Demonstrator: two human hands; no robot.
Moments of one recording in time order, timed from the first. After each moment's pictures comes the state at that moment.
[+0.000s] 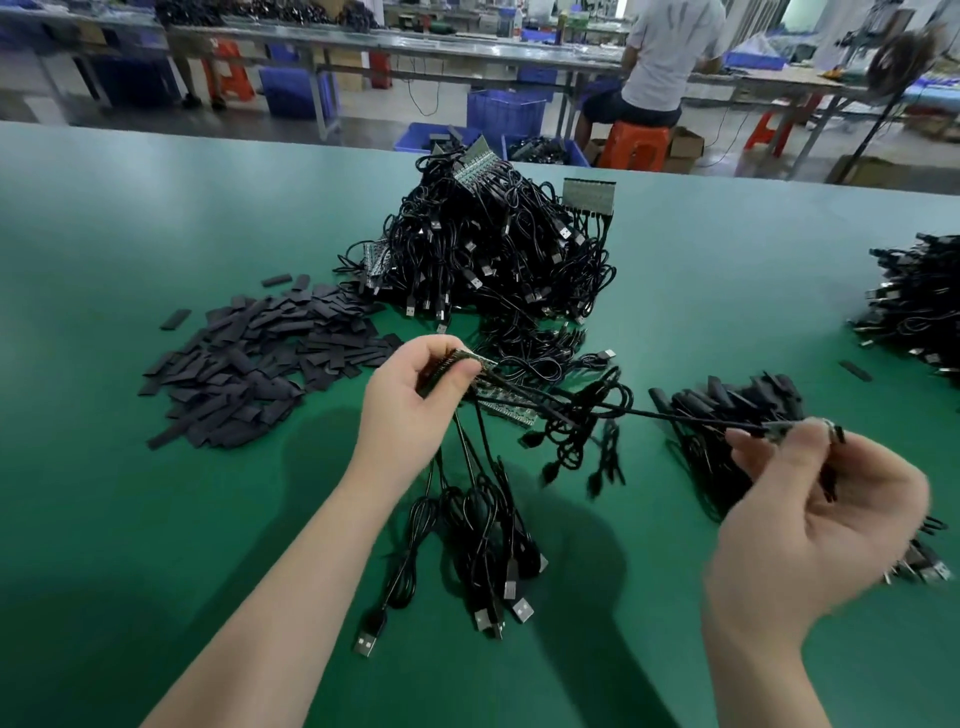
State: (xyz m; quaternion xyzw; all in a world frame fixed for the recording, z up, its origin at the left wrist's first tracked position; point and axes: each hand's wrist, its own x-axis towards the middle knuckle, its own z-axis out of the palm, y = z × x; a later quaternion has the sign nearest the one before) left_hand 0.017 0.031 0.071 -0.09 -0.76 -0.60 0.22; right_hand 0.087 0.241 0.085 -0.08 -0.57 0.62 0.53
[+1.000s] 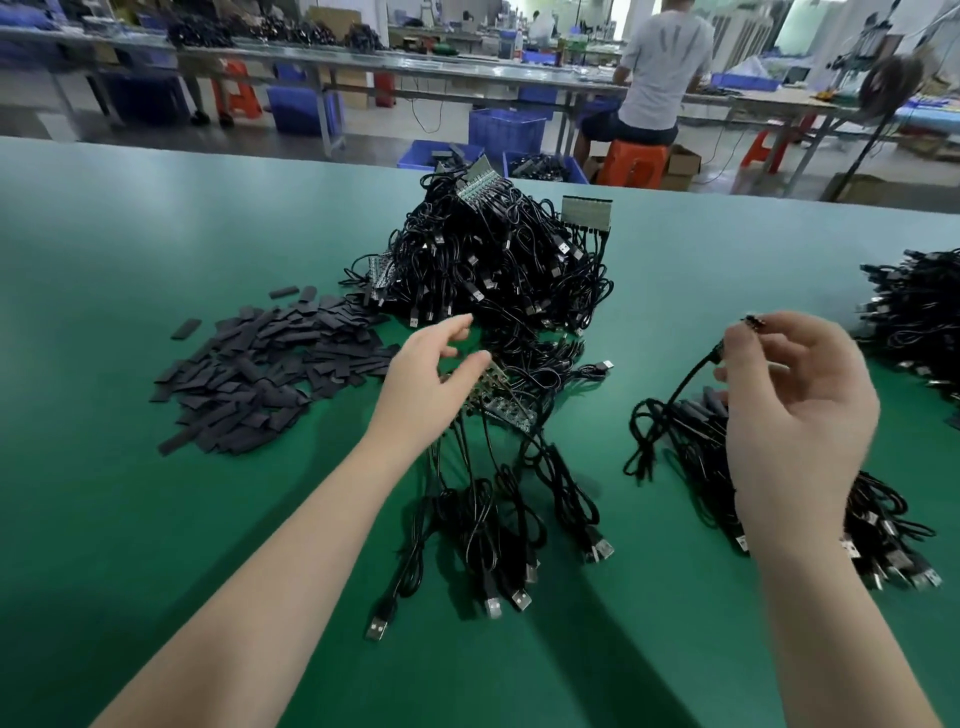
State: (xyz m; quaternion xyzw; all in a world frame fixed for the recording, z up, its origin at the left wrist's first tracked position) left_hand -0.022 0.026 0.066 -0.08 -0.86 -0.47 0.17; right_hand 0.066 0.257 0.141 -0.03 -0.72 0.59 0.37
